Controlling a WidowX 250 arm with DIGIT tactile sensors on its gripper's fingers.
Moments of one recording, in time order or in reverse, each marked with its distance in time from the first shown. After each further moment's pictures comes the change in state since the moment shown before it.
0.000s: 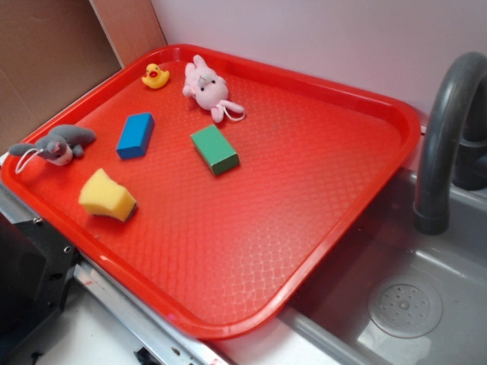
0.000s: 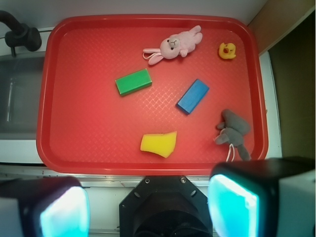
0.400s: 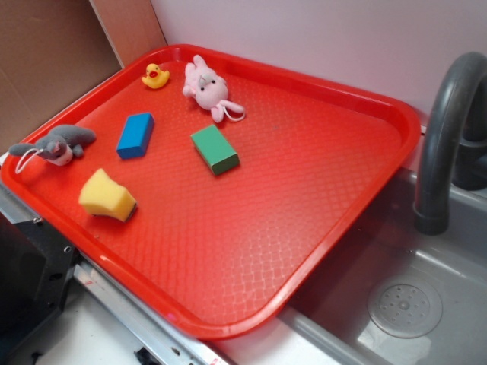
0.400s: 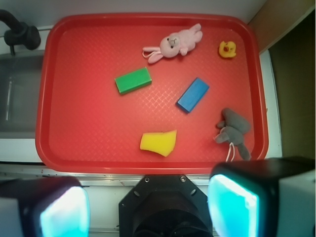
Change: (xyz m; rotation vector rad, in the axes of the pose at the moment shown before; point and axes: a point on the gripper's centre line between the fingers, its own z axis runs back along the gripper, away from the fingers) arm -0.001 0.000 -0.004 0.001 0.009 0.005
